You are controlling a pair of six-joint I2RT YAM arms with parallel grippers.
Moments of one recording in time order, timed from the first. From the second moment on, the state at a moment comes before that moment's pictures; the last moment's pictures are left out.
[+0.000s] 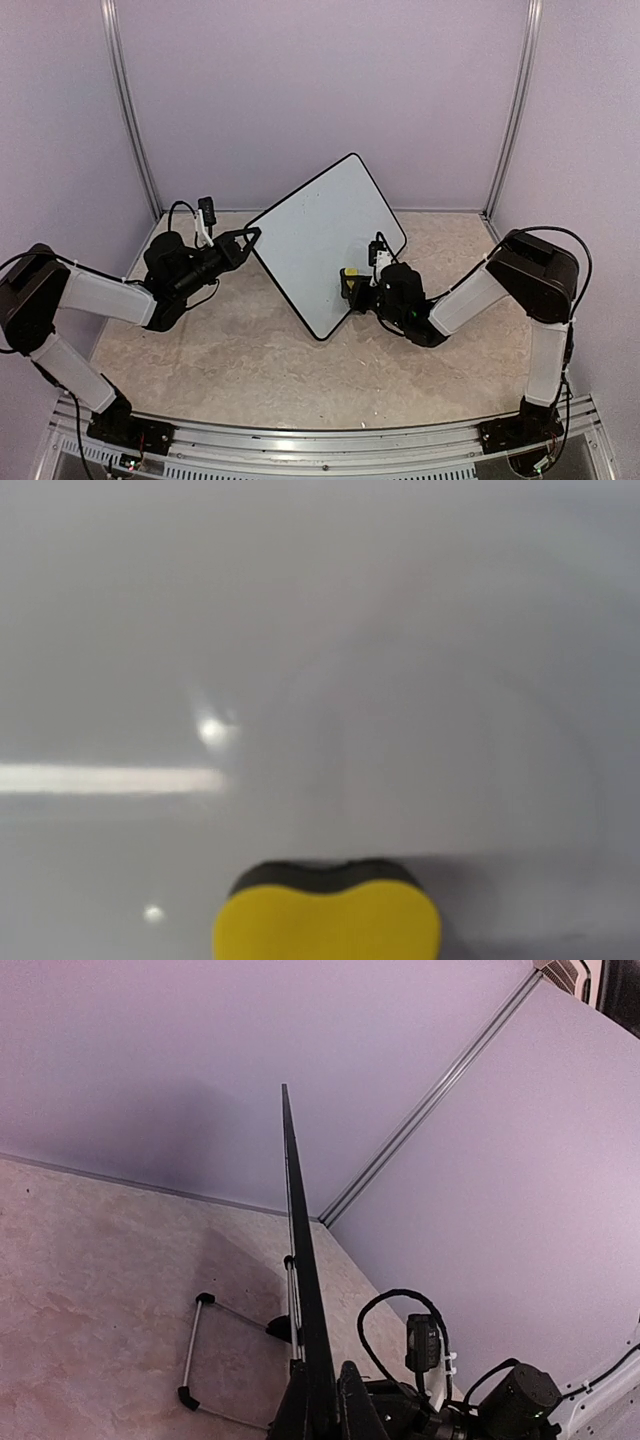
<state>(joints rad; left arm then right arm) -0.56 1.53 0.57 1.06 0.20 -0.70 0.82 1.99 0.81 0.91 0.22 0.57</state>
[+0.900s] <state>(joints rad) -0.55 1.53 0.57 1.07 0.16 -0.67 0.91 2.03 1.29 0.61 0.14 0.31</state>
